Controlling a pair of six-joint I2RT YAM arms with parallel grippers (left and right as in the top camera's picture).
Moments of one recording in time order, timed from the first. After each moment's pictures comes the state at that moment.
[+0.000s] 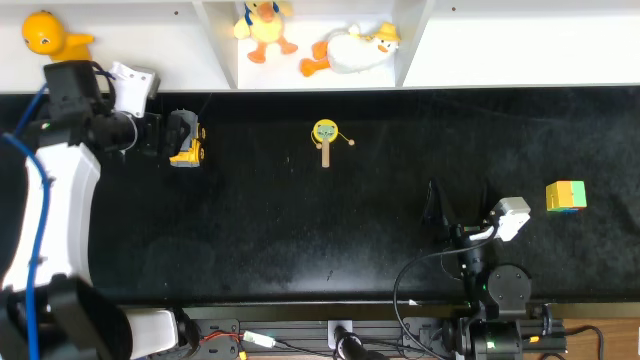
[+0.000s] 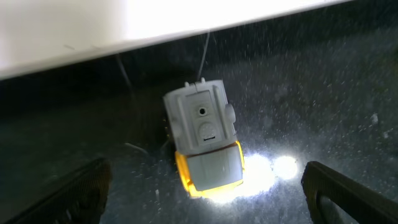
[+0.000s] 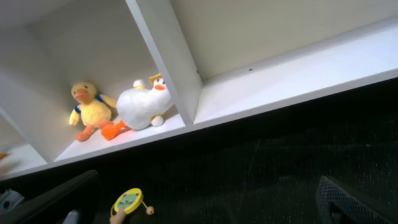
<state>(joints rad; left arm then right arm) 0.22 1.56 1.20 -0.77 0.32 0.37 0.03 0.01 0.02 -0.01 -0.12 0.39</state>
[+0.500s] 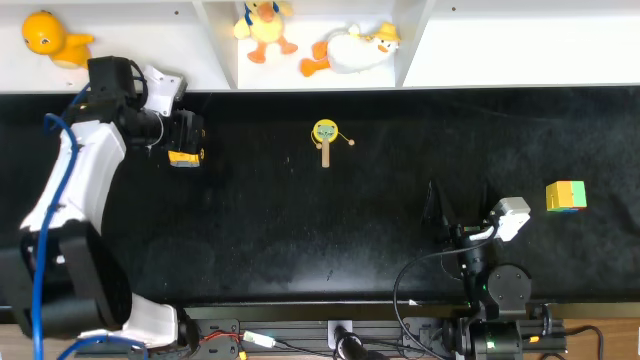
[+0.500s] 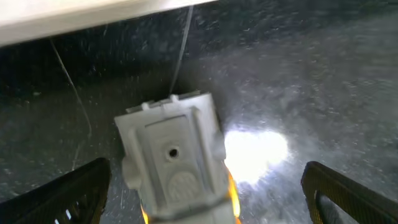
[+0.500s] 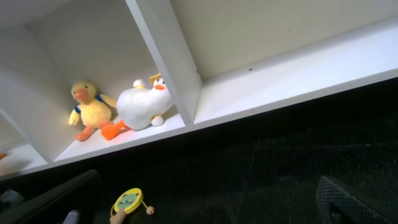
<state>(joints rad) 0.15 1.72 1.19 -0.69 0.29 0.29 0.03 0.01 0.02 -0.01 -0.12 0.39</state>
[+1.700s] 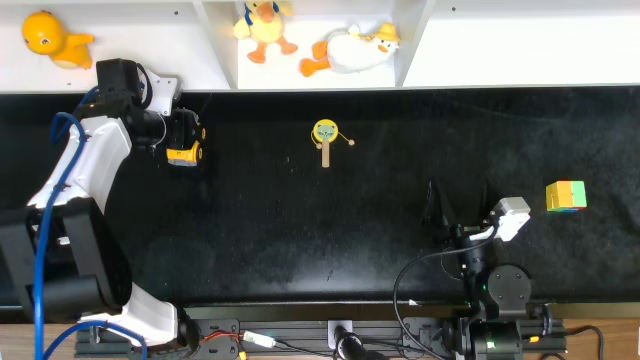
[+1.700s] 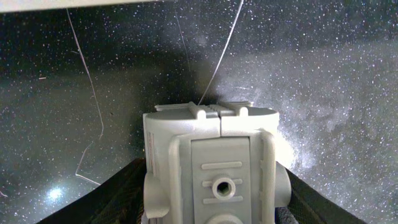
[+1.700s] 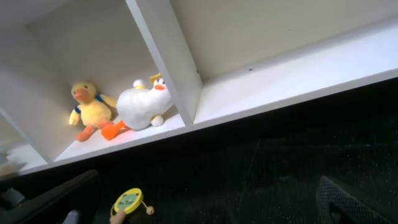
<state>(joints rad) 0.15 1.79 1.19 -0.63 0.23 0.18 0.03 0.01 0.02 -0.01 -0.12 0.39</state>
